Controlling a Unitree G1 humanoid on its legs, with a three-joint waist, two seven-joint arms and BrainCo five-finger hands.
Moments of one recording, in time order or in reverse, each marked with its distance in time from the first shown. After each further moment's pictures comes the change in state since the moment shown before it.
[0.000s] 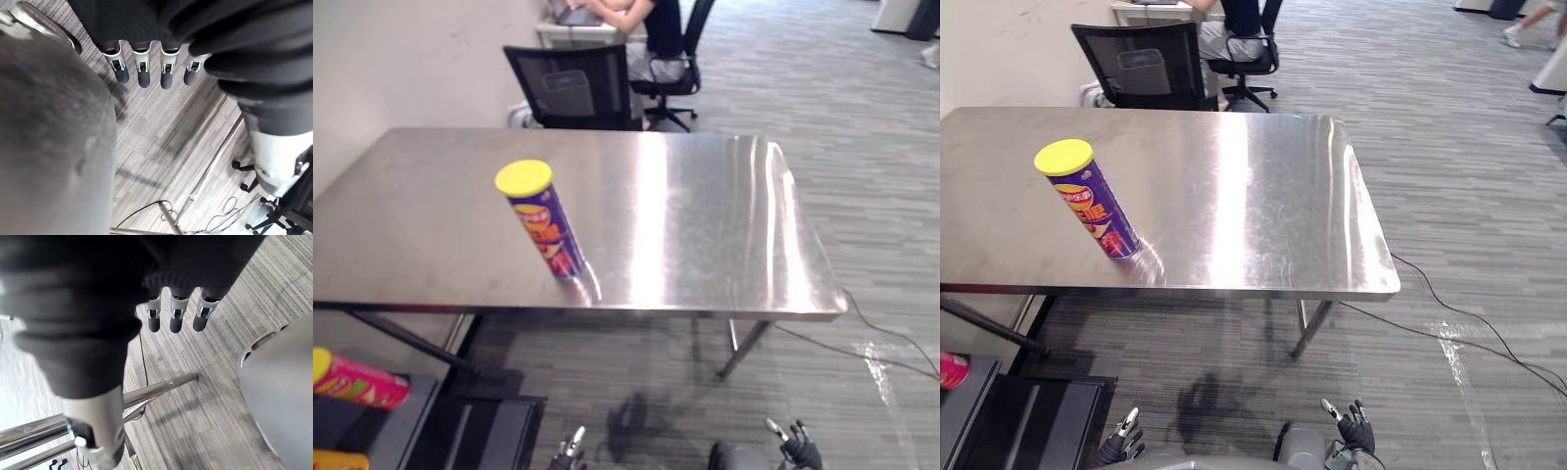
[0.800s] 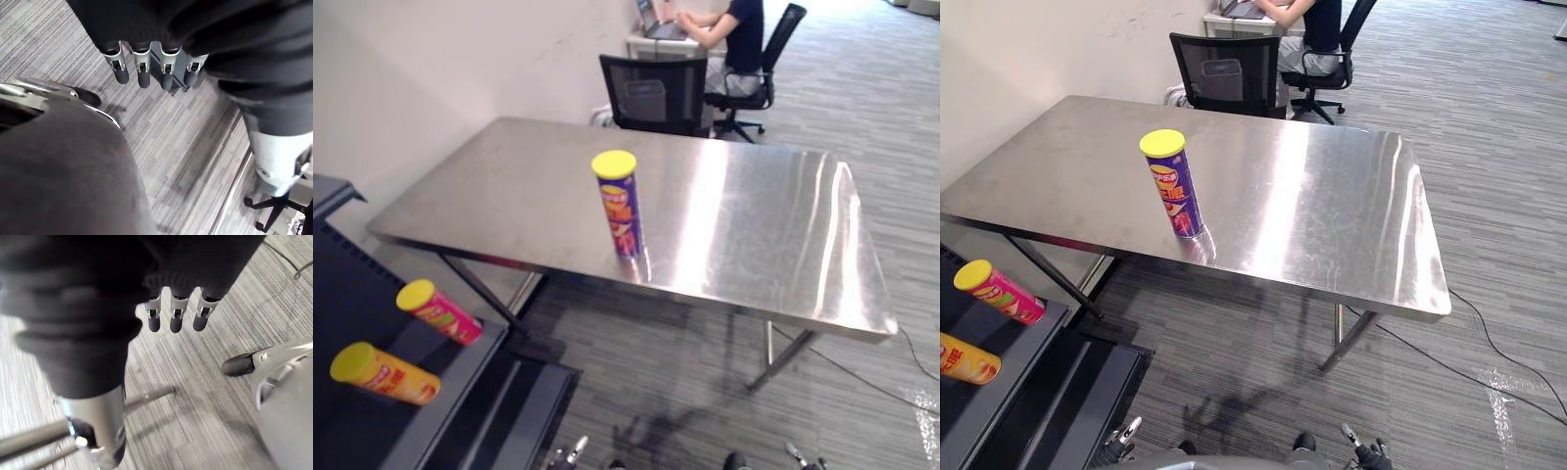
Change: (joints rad) left arm -0.006 0.059 -0.097 0.050 0.087 0.009 0.117; right arm -0.003 -0.013 -0.214 0.112 0.083 0.039 -0.077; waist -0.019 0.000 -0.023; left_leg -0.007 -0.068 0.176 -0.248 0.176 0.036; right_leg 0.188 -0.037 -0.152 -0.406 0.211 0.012
